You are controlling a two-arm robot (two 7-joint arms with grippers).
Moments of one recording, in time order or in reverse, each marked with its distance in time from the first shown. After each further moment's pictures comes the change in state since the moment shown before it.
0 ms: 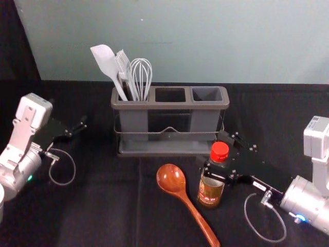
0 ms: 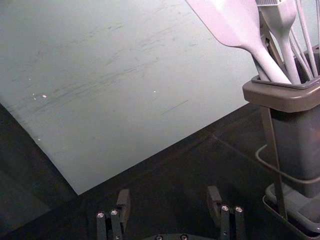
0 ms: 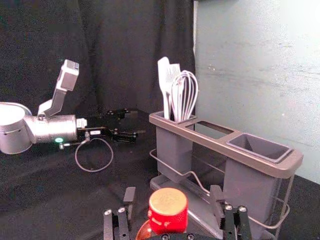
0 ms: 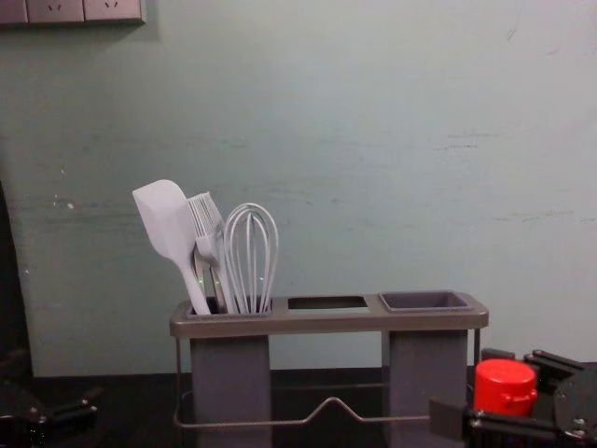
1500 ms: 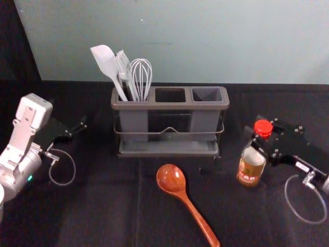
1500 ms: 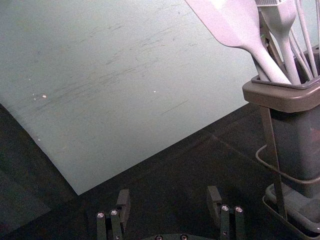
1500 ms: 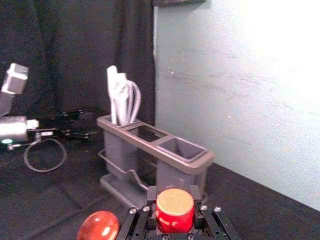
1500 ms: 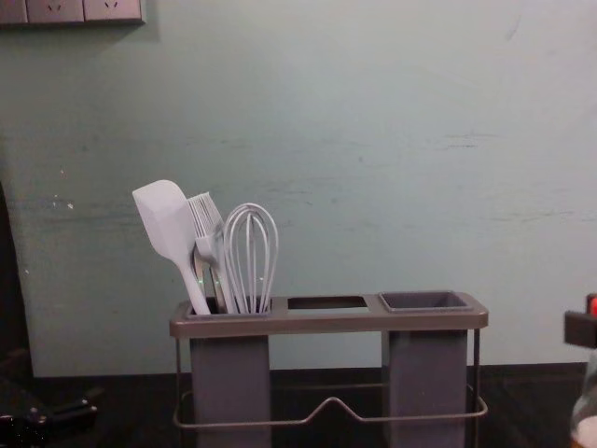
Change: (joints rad) left arm 0.000 0.000 0.000 0.000 0.000 0.000 0.000; right arm -0.064 0.060 0.185 -0.054 0.011 0.046 -0.015
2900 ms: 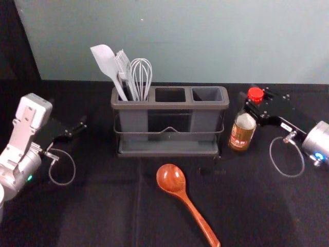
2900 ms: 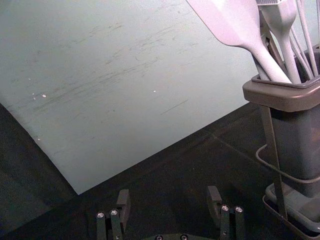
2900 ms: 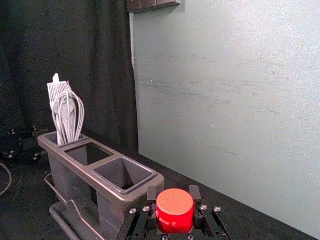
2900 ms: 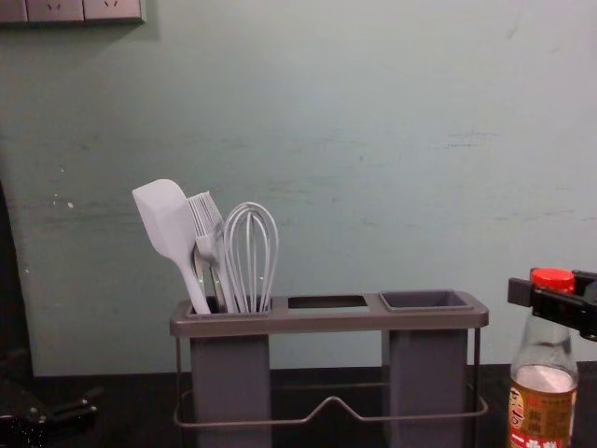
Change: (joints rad) left arm 0.000 0.000 0.000 0.000 0.000 0.000 0.000; right arm 0.363 -0.147 -0.113 0.423 0.004 -0.061 0.093
